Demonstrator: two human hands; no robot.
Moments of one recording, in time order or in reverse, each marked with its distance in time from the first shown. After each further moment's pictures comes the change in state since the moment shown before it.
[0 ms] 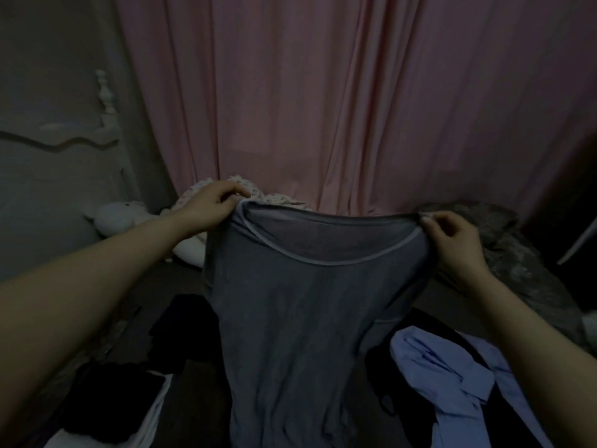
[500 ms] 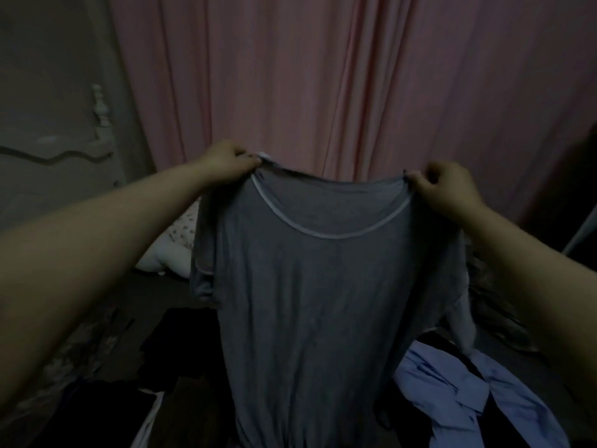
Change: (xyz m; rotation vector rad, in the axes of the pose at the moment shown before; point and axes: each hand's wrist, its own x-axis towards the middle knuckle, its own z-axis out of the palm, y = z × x) left_hand 0.058 0.076 -0.034 0.175 0.139 -0.148; right_hand 0.074 -0.083 -0.014 -0.595 -0.050 -0.178
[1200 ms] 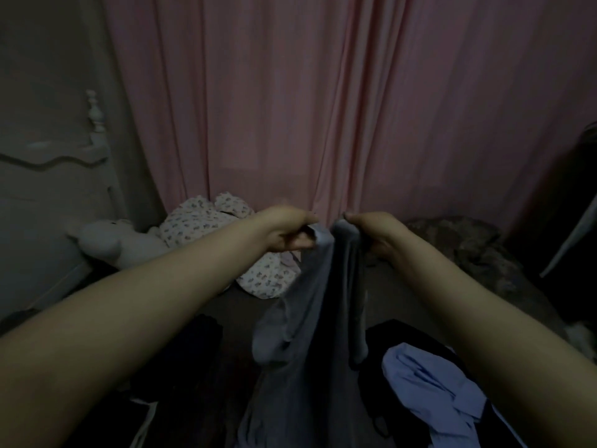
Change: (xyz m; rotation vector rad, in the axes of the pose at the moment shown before) left_hand -0.055 0.069 0.081 -1.015 -0.499 -0.597; right_hand -0.040 -0.070 0.070 0.986 -0.471 0.691
